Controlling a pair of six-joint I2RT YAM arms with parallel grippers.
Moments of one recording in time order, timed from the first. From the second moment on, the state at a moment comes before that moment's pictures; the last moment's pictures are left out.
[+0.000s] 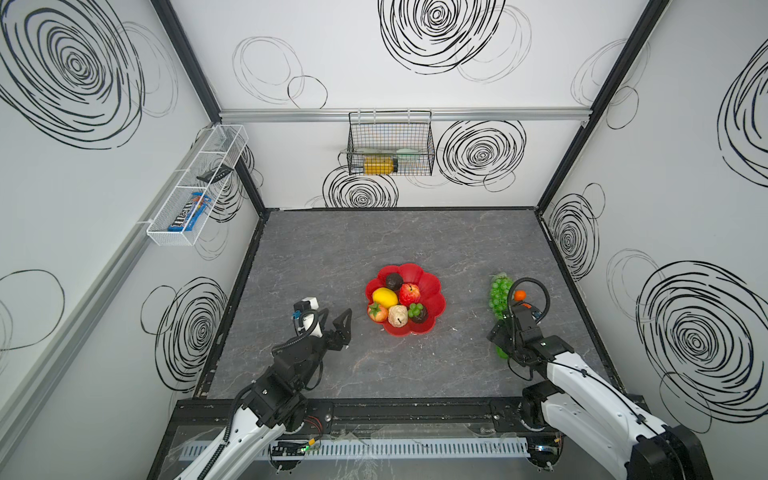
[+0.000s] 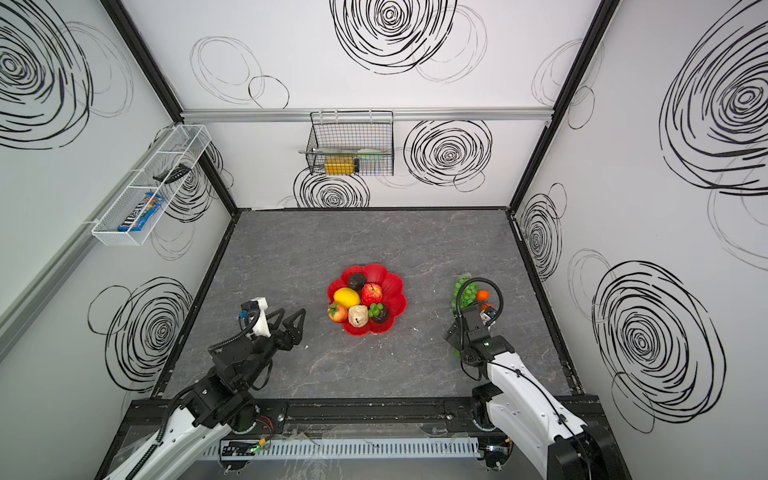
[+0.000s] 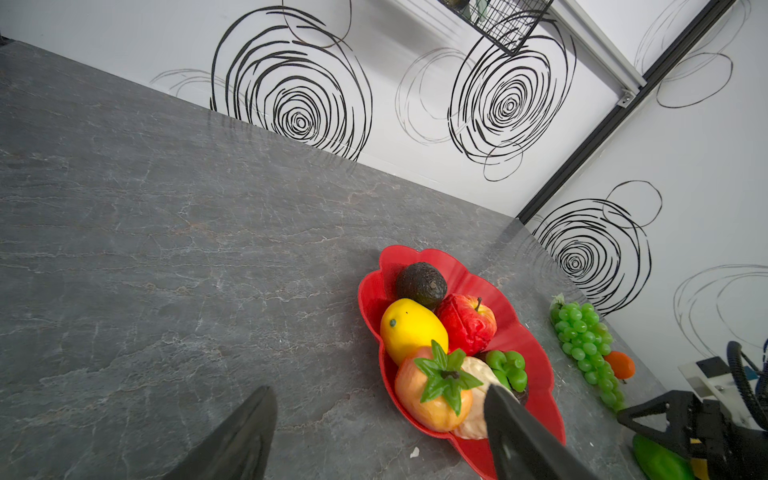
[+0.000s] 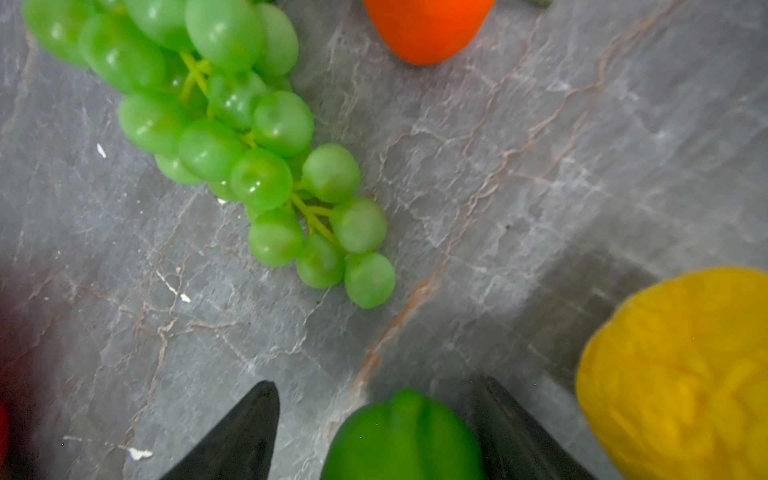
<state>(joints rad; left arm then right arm) -0.60 0.17 0.12 -0.15 -0.26 -0.54 0.31 0.84 0.30 -0.55 0.21 0.97</state>
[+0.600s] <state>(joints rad) -0.59 0.17 0.12 -0.15 -0.27 -0.54 0.42 0.83 0.30 -0.51 0.10 0.99</state>
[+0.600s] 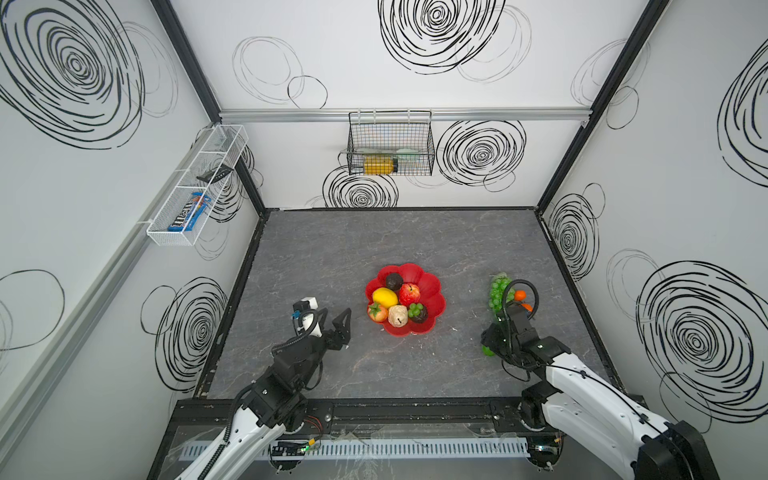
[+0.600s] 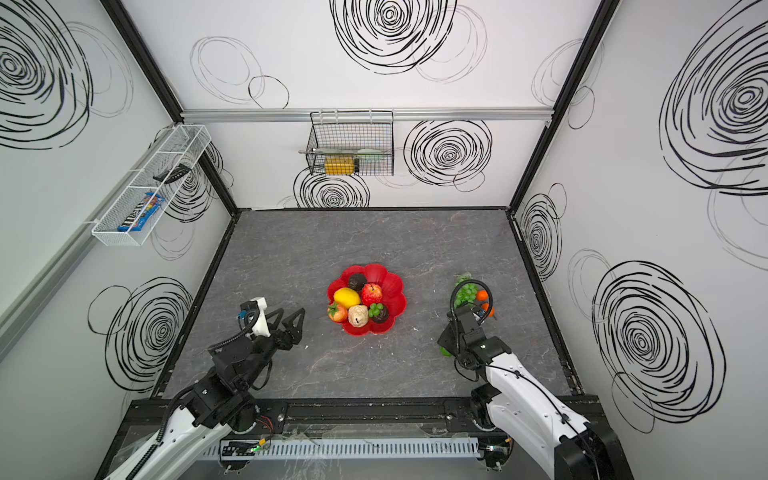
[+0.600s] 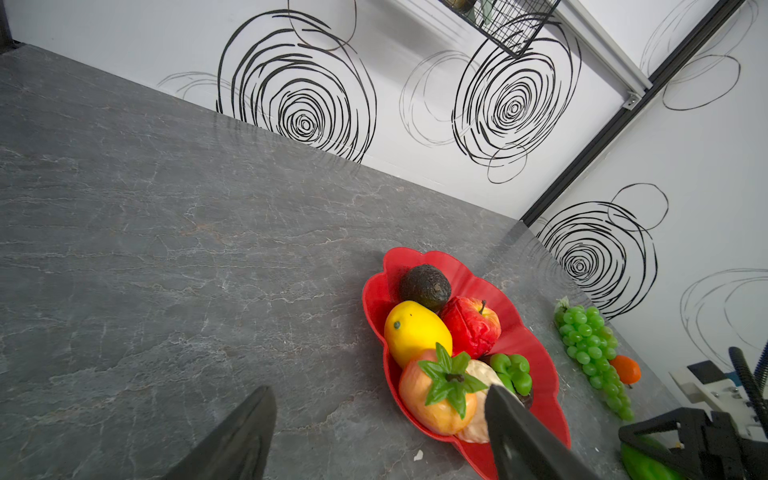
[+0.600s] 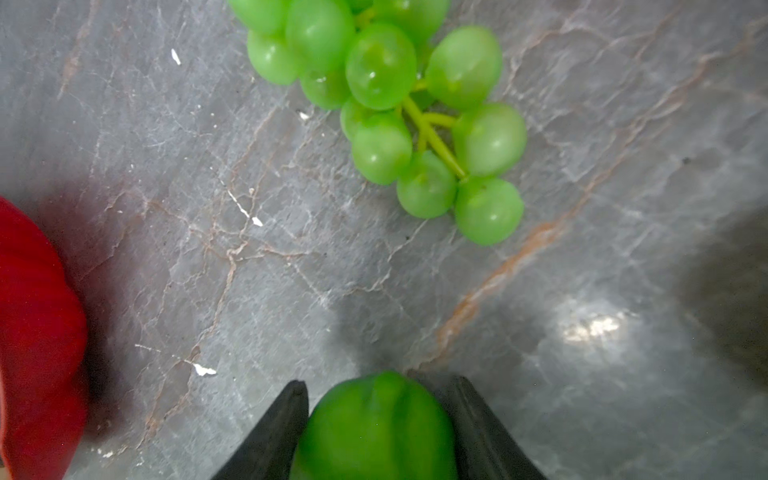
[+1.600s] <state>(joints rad) -1.05 0.55 0.08 0.29 -0.19 -0.47 0.78 0.77 0.31 -0.05 -0.05 1.35</state>
